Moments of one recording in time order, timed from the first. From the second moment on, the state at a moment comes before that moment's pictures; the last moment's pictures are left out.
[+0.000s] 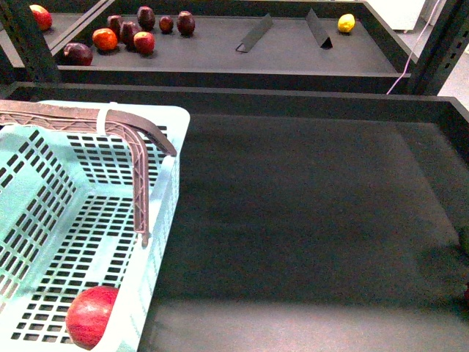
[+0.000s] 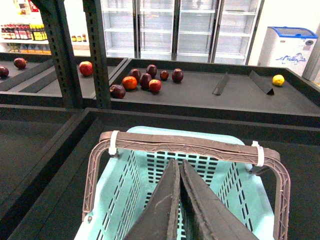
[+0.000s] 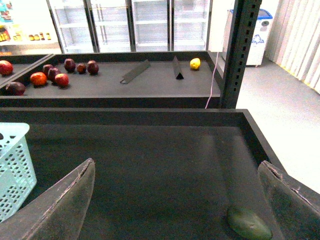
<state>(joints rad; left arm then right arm) 0.00 0.20 0.01 0.20 0.00 -0.01 0.00 0.01 0.02 0.00 0.00 0.00</state>
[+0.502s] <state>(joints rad) 0.00 0.01 0.01 0.00 0.00 -0.01 0.00 0.01 0.02 0.00 0.00 0.00</state>
